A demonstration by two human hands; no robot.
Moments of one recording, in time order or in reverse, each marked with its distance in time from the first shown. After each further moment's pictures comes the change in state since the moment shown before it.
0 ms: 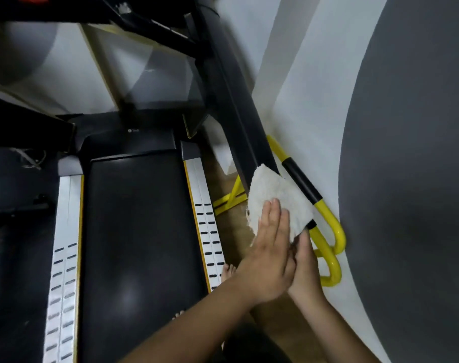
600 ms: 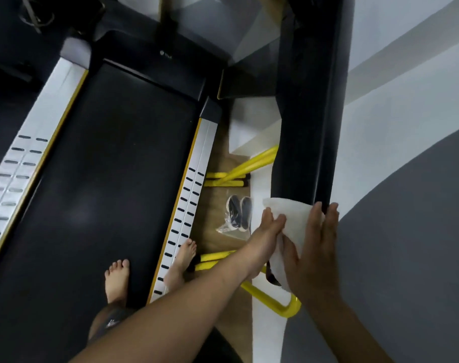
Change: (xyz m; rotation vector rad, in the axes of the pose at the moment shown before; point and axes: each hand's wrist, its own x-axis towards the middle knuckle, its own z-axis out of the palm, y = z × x) left_hand 0.073 -0.078 0.014 -1.657 0.217 -0.782; right_hand 0.093 -0.032 0.018 -0.905 -0.091 -0.493
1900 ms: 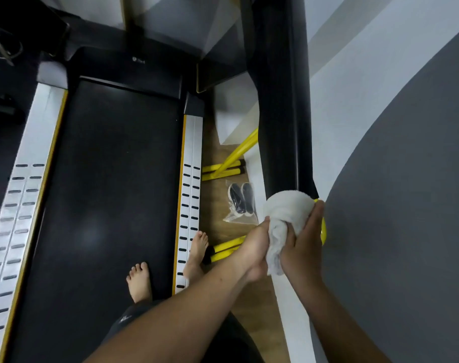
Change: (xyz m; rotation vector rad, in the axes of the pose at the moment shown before) left_hand -0.072 -0.053 0.002 -0.045 0.025 -0.245; right_hand -0.079 -0.015 0.020 0.425 0.015 0.441
